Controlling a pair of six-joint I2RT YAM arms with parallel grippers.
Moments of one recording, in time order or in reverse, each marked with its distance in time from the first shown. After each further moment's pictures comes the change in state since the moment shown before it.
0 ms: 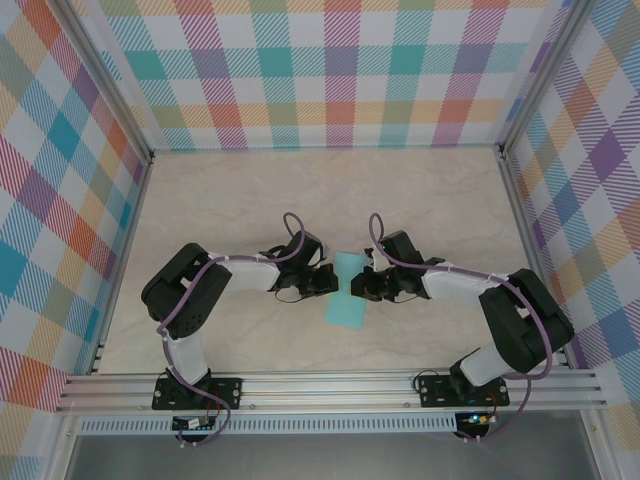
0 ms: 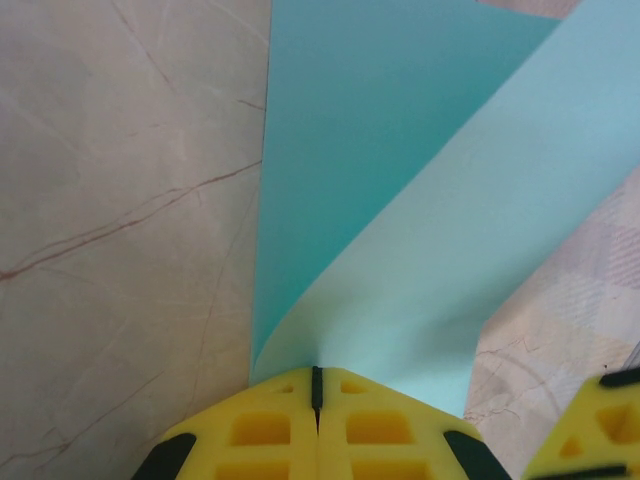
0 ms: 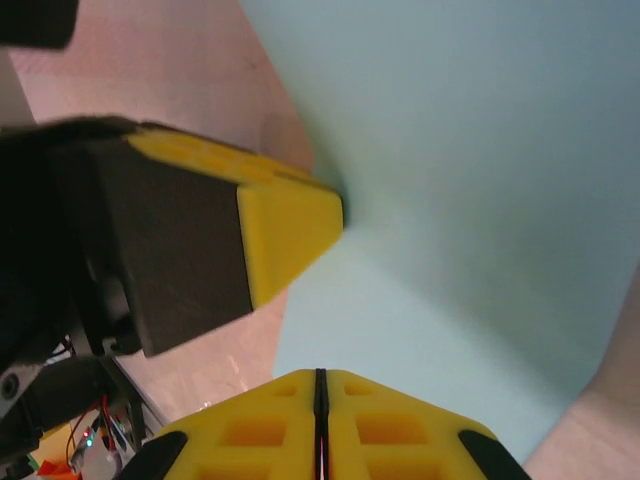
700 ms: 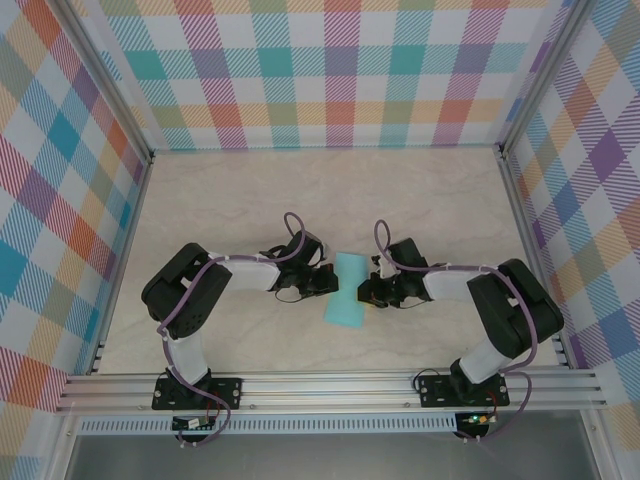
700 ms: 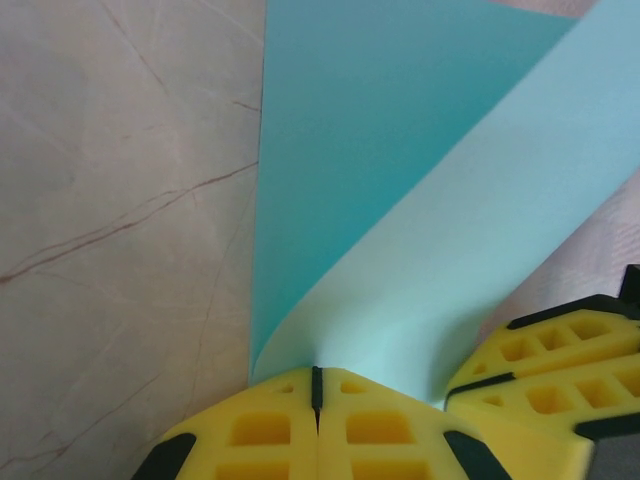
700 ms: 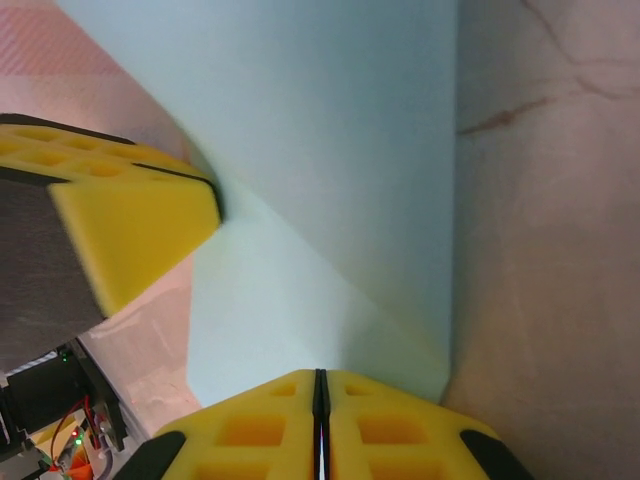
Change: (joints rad) left arm 0.000 0.002 0.004 -0.004 0.001 0.011; right arm -0.058 0.067 -0.069 0.073 -0.063 -0.025
